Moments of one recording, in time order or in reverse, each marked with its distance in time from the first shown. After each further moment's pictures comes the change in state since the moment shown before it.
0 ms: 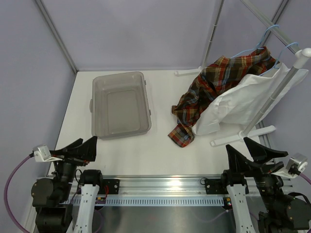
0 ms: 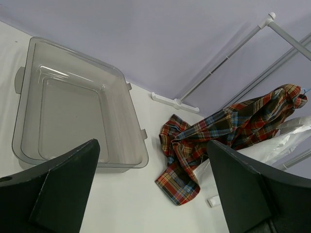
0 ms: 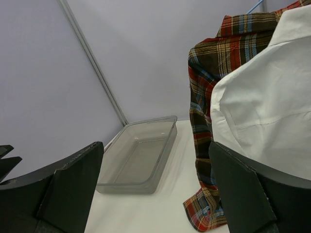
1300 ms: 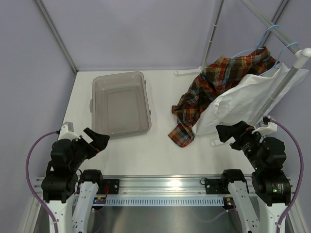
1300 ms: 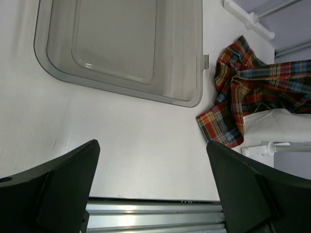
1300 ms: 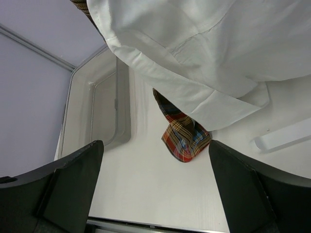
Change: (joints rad) left arm 0.000 0.268 -0.097 -0.224 0.041 0.002; right arm 0.000 0.323 -0.083 -0.209 0.109 0.109
